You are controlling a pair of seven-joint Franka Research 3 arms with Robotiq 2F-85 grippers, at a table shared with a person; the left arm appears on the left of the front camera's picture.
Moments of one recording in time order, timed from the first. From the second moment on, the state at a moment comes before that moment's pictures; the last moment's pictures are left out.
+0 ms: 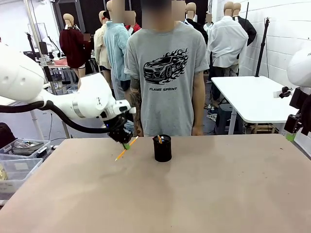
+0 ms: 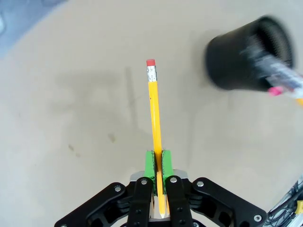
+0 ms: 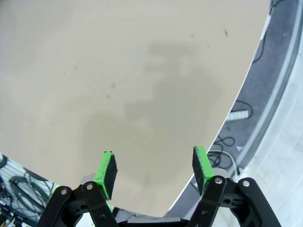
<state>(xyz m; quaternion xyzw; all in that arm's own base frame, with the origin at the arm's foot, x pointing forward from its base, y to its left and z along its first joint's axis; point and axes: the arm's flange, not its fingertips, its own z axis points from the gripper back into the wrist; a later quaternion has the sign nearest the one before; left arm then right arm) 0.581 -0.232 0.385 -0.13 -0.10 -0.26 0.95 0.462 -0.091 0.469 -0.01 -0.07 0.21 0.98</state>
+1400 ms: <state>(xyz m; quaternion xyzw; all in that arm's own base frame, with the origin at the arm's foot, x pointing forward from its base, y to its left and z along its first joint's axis) 0.619 -0.253 0.405 -0.44 -0.45 -0.51 0.59 0.462 -0.091 0.469 -0.01 -0.07 0.21 0.98</state>
